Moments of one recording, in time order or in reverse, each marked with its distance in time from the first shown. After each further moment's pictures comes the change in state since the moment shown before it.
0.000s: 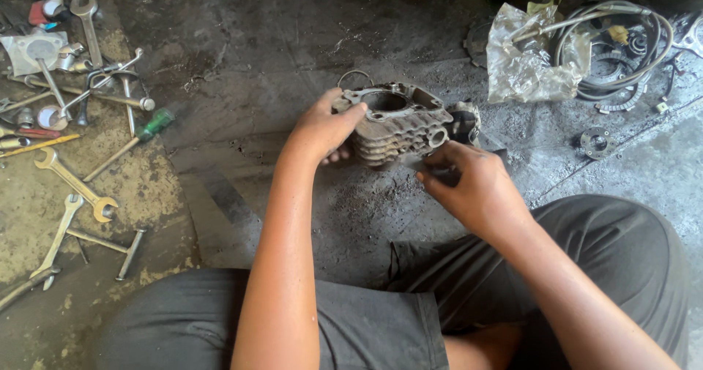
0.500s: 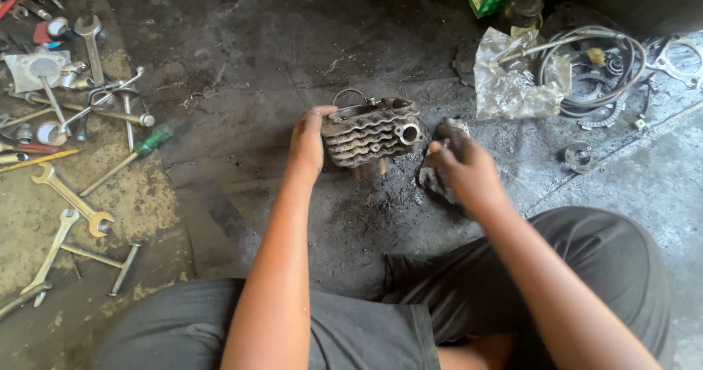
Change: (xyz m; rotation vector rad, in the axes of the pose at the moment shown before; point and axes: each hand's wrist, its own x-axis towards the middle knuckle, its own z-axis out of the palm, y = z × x) left_hand 0.110 -0.096 0.040 -0.623 0.231 0.617; right_hand 0.043 0.048 0.021 0.299 -0.012 0.512
